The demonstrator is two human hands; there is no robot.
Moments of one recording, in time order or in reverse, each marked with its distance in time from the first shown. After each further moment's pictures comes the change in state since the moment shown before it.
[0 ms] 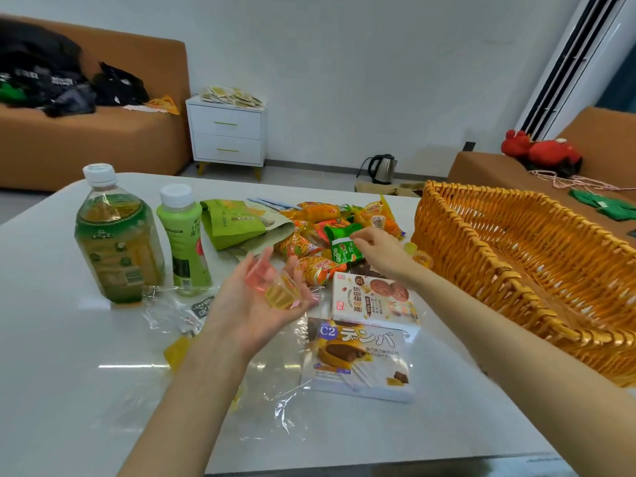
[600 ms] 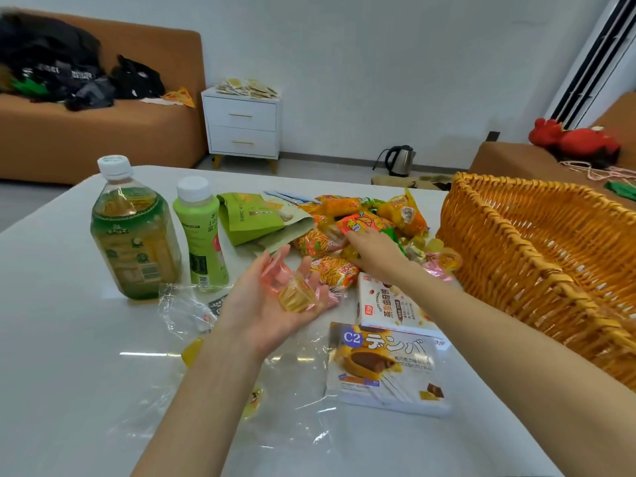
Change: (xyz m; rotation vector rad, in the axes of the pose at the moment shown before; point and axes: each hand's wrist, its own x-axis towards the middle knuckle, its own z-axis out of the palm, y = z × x) left_hand 0.011 0.015 -0.008 0.029 0.066 -0.038; right_hand 0.050 0.004 0.060 -0.658 -0.050 -0.369
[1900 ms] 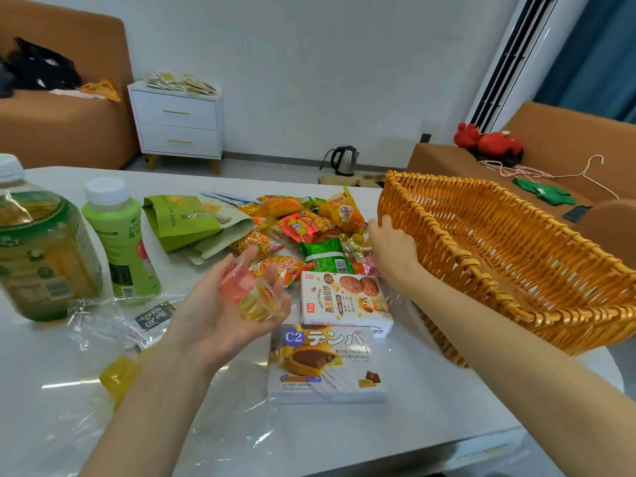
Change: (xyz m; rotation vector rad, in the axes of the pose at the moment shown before) left_hand 0.009 -0.022 0.006 0.144 -0.054 -0.063; right_hand -0.072 0.076 -0.021 -0.272 0.075 0.484
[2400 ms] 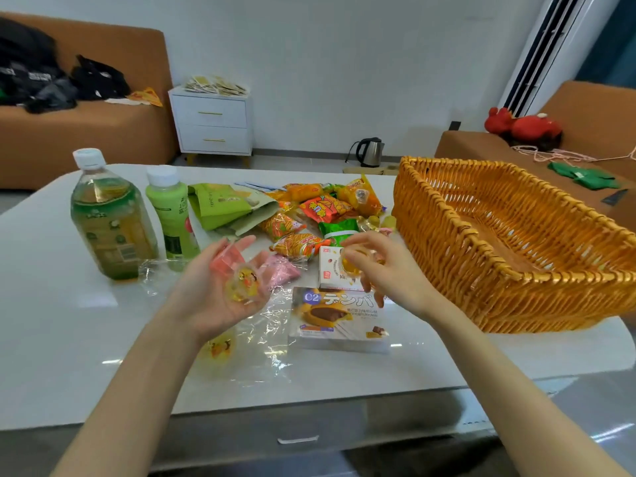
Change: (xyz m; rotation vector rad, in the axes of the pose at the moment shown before) left_hand -0.045 0.010 -0.016 0.228 0.063 0.060; right_hand -0.122 -0.020 -0.084 1.262 -0.161 -0.091
